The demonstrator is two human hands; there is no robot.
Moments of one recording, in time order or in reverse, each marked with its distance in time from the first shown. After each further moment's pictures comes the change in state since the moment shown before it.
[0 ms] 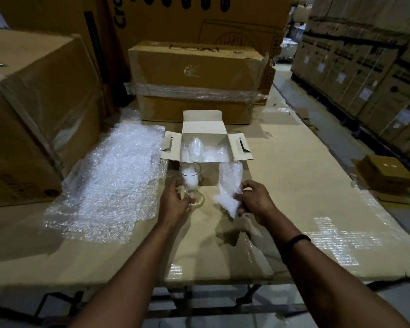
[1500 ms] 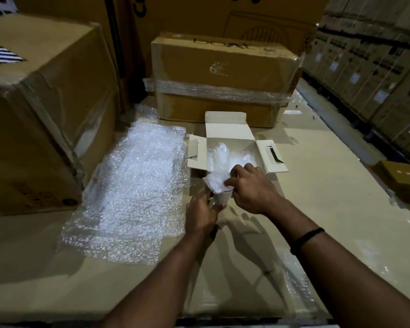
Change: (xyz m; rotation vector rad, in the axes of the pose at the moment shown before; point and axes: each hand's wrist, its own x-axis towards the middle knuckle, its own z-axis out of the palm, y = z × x) left_hand 0.037 -0.026 0.004 0.195 -0.026 0.070; right_hand 0.030 -0.071 0.079 -1.435 -0.105 -0.882
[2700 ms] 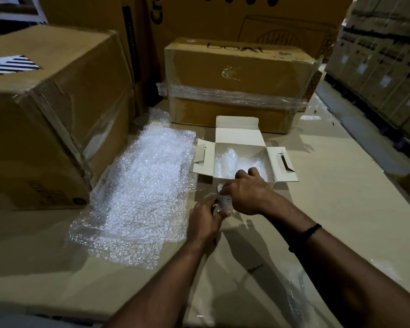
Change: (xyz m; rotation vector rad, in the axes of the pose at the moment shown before) left_hand -0.002 -0.001 -0.002 -0.061 0.003 0.111; right_hand 0.027 -0.008 -0.014 -0.059 -0.198 -0.104
